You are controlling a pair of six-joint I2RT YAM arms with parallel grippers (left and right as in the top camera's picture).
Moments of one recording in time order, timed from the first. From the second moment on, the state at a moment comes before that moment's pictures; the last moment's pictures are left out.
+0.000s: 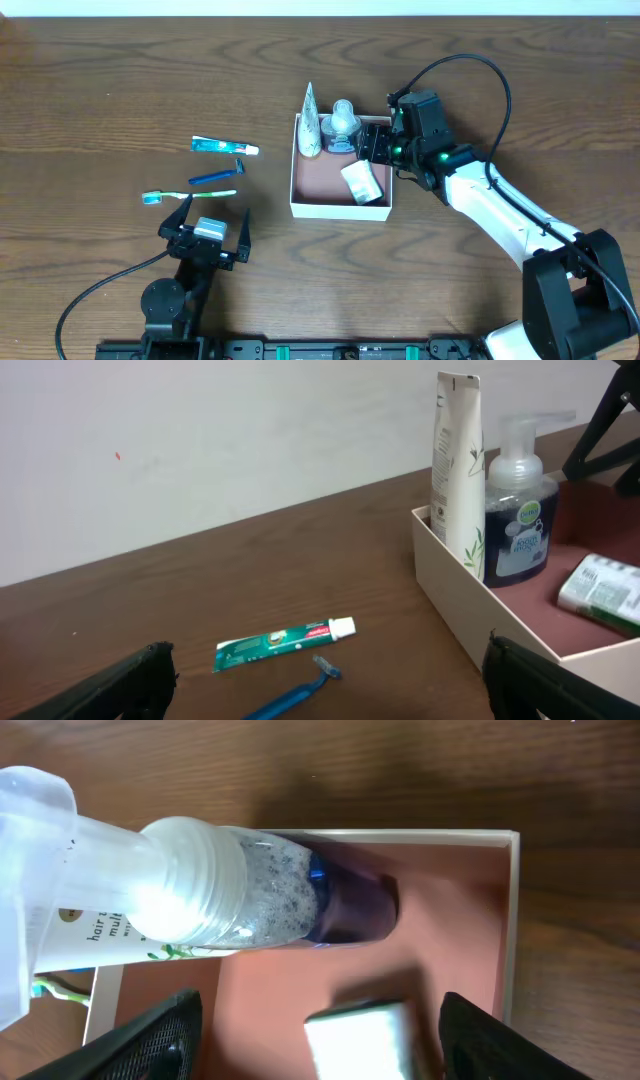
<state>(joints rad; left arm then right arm) -0.05 0.01 0.02 -0.10 0.18 0.19 0.39 1.67 1.03 -0.19 -0.23 0.57</state>
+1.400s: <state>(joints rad) -0.05 0.01 0.02 -0.10 0.18 0.19 -0.15 1.29 1.04 -0.81 0.06 0.50</state>
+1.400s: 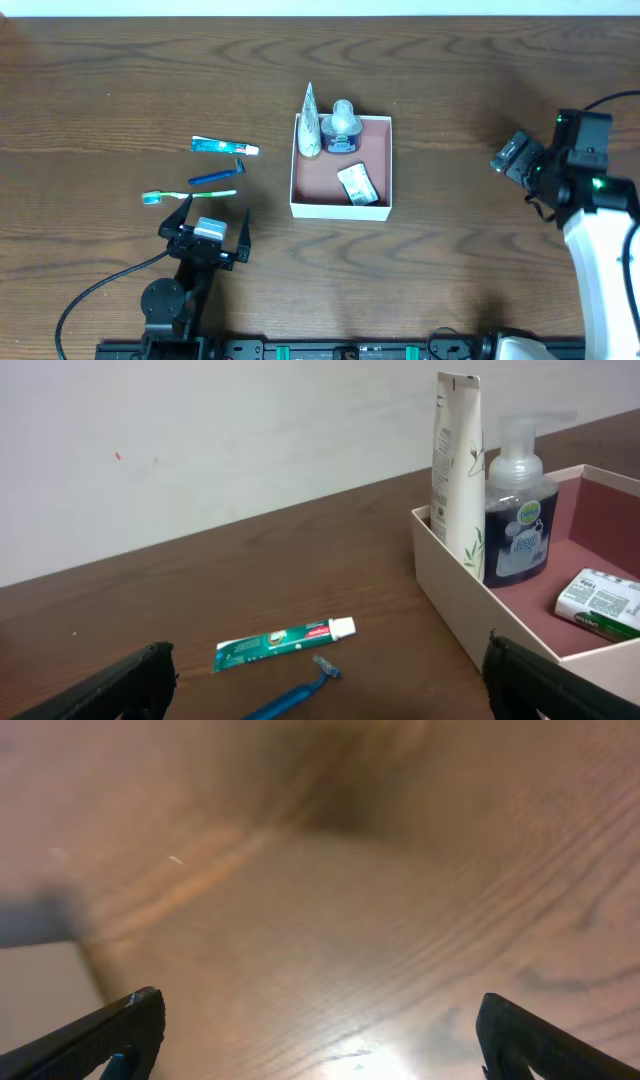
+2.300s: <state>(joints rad) -0.05 0.36 0.56 -0.53 0.19 -0.12 -0.15 1.47 1.03 -0.85 0.06 0.46</state>
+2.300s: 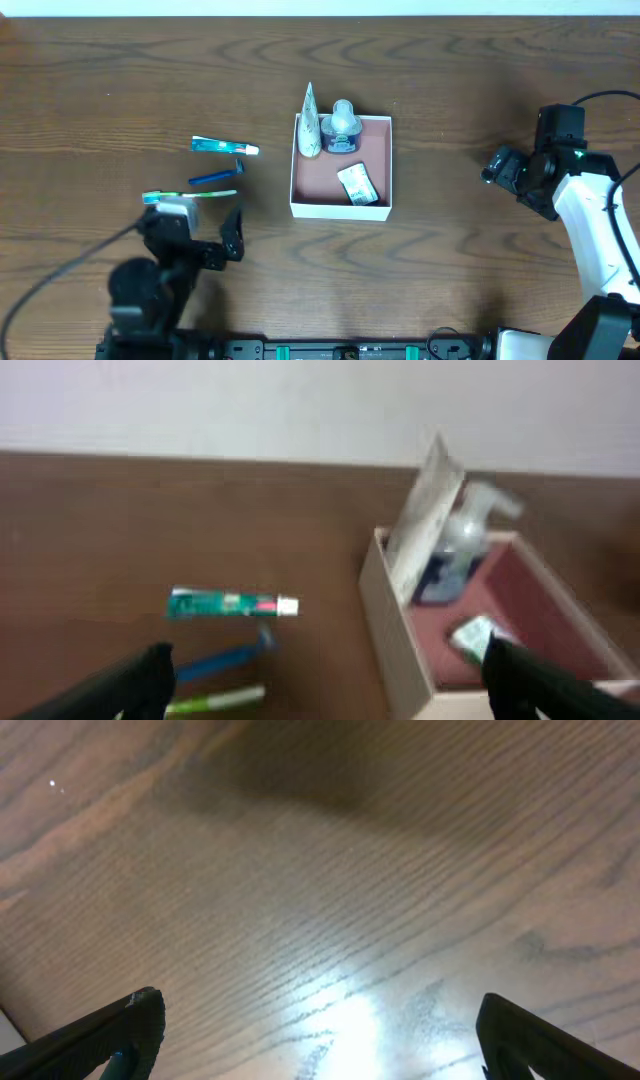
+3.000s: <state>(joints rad) -0.04 1.34 1.25 -0.96 0.28 -0.17 -0.15 1.47 1.04 -0.85 0.06 0.46</state>
